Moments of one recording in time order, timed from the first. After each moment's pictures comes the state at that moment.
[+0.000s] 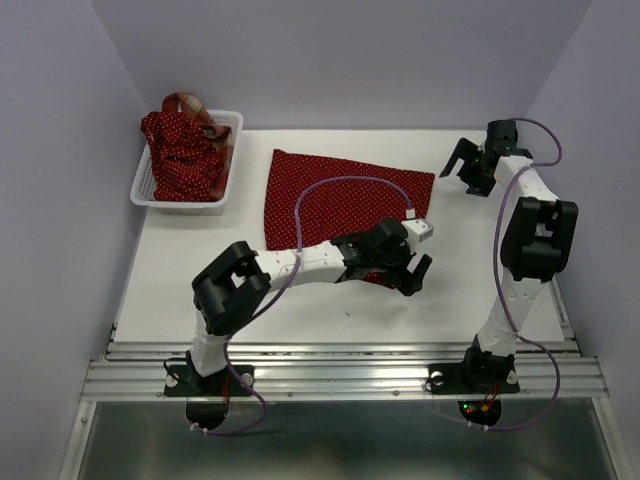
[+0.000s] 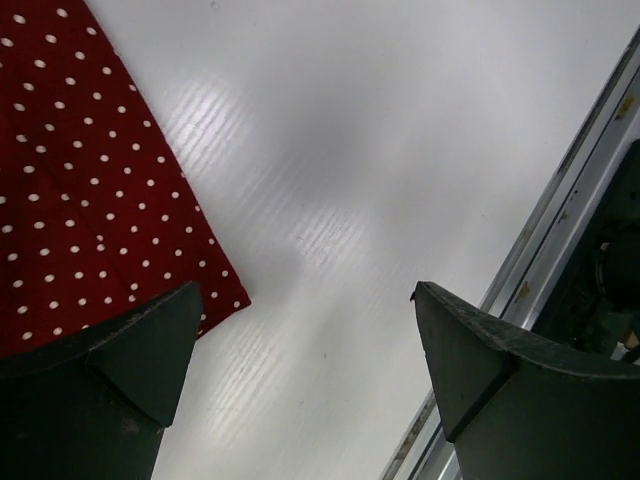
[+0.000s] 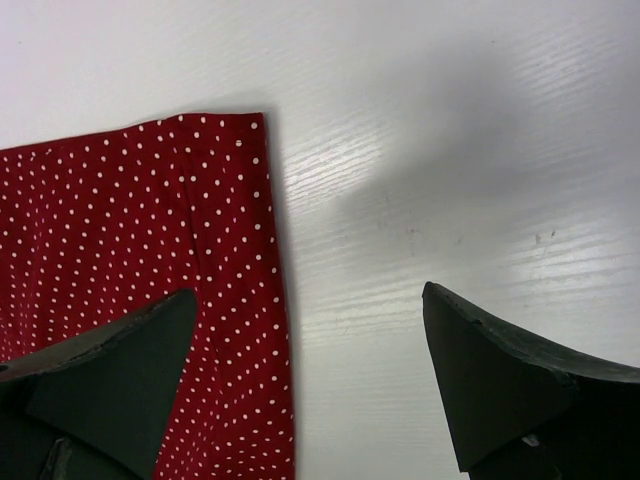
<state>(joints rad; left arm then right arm) -1.06 1.87 1.33 -0.11 0.14 -0.30 -0.14 2.04 1.68 -0.55 -0.18 0.41</state>
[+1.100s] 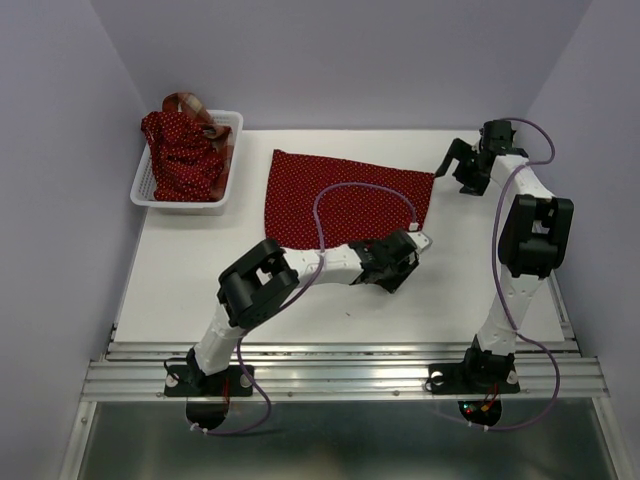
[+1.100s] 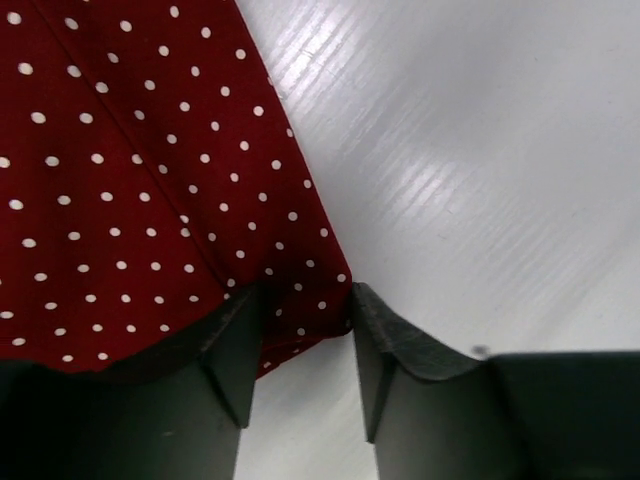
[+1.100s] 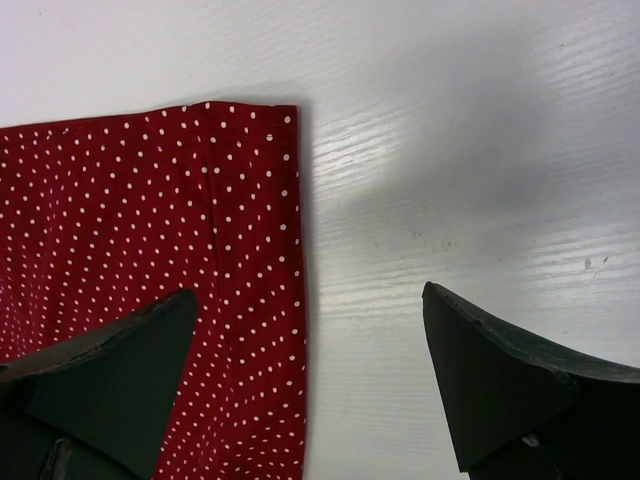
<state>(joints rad) -1.09 2.08 1.44 -0.25 -0.05 -0.20 -0.14 2.09 1.71 -0.55 -0.25 0.38</state>
